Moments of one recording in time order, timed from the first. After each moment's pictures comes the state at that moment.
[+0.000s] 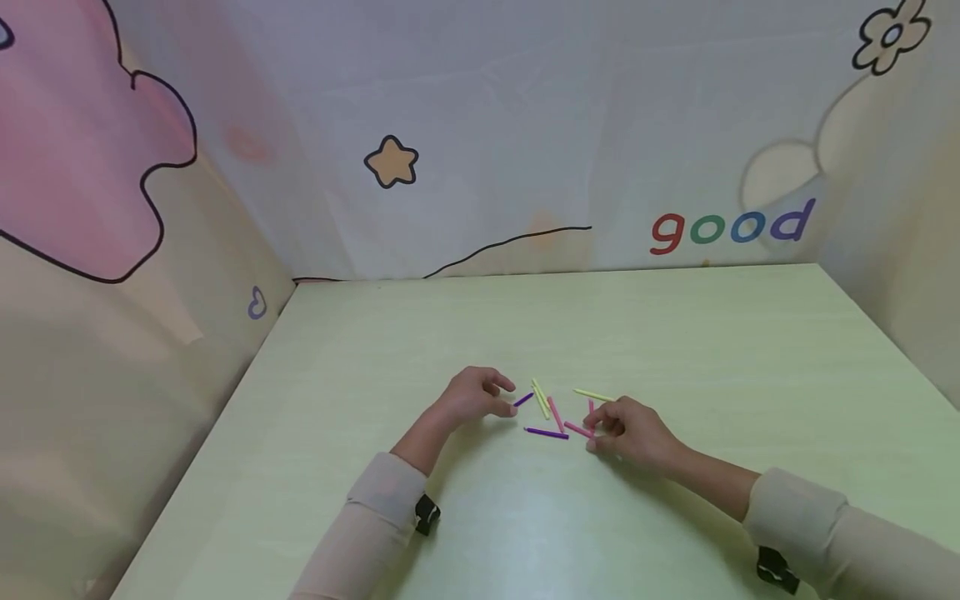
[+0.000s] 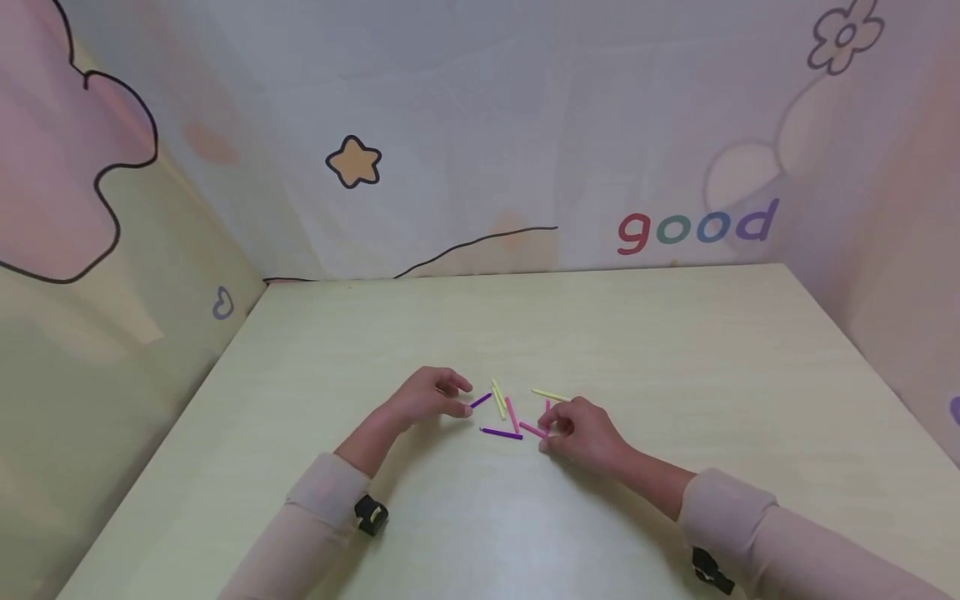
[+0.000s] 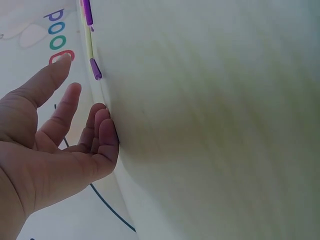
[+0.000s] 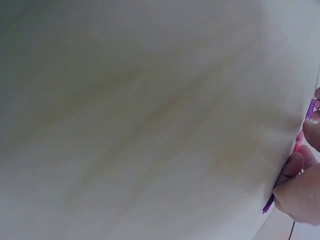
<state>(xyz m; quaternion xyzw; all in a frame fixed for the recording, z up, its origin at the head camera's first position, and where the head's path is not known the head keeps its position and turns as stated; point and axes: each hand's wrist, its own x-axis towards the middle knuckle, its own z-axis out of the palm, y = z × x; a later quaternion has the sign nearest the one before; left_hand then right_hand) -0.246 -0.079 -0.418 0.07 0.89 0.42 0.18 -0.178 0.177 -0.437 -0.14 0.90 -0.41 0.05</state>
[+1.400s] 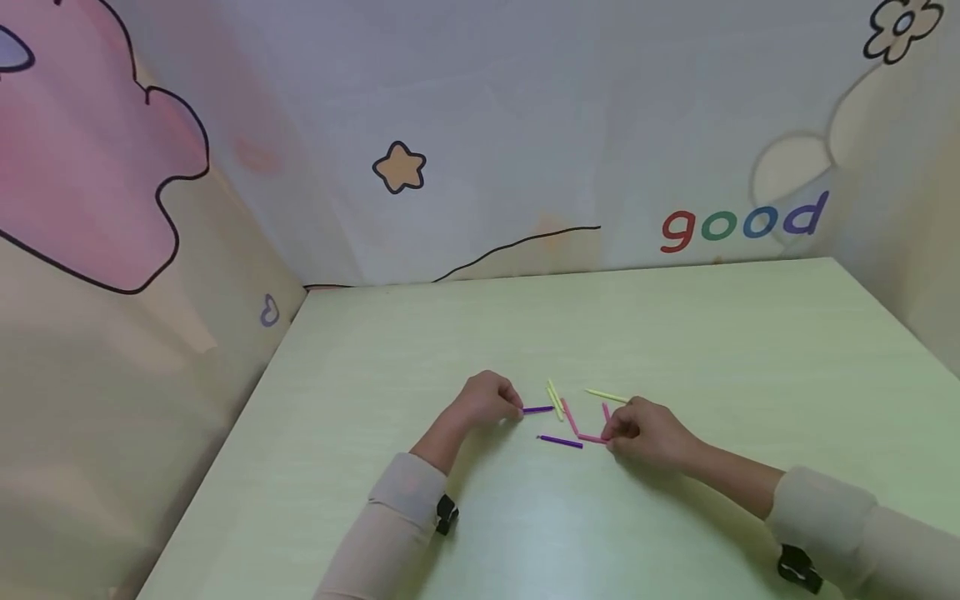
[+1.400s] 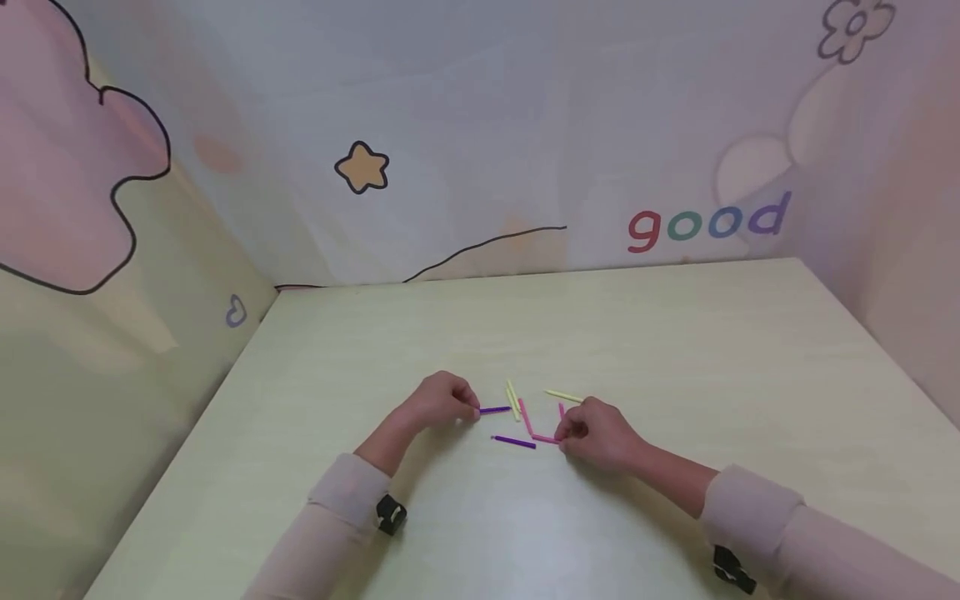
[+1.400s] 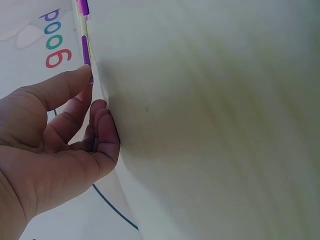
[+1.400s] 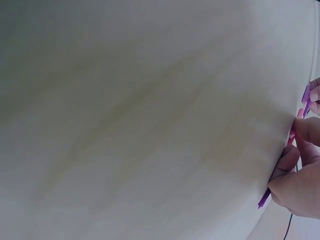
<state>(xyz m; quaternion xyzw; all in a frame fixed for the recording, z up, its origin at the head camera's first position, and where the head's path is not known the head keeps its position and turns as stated) -0.247 -0.081 -0.419 0.11 0.92 0.34 0.18 -0.181 0.175 -0.435 -0.18 0.91 -0.36 0.07</state>
